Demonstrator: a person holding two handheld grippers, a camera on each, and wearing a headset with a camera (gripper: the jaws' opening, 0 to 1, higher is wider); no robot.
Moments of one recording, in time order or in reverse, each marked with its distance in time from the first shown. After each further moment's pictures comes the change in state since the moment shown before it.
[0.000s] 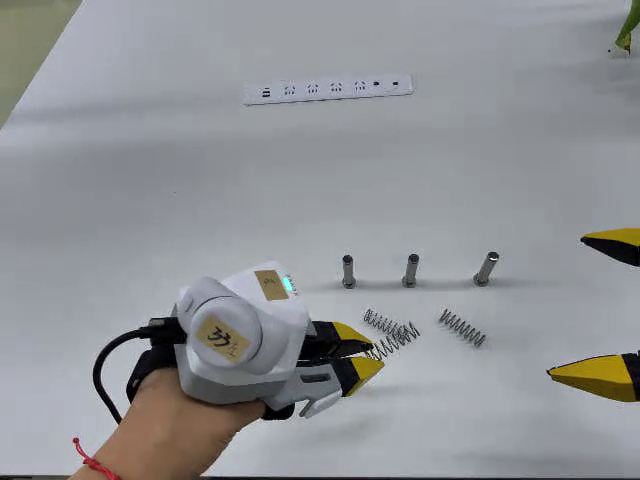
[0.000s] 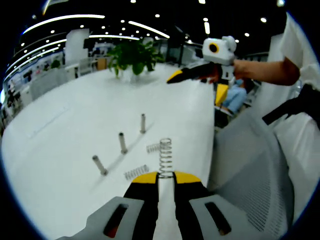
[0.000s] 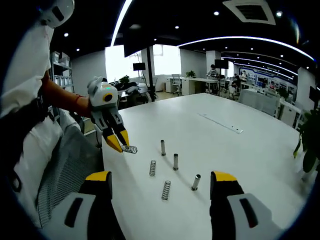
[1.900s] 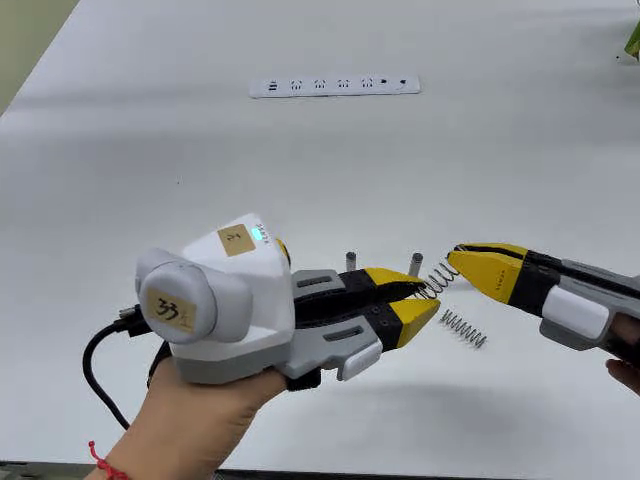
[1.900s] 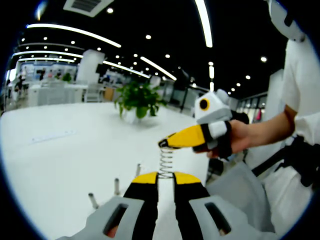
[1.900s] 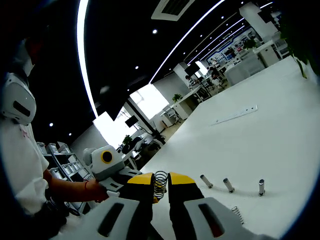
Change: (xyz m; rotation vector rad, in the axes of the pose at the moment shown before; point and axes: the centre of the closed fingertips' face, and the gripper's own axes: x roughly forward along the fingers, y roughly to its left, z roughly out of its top) left arm -0.012 -0.011 0.080 -0.125 -0.362 -0.030; right arm 0.050 0.034 0.075 0.604 -0.344 0.096
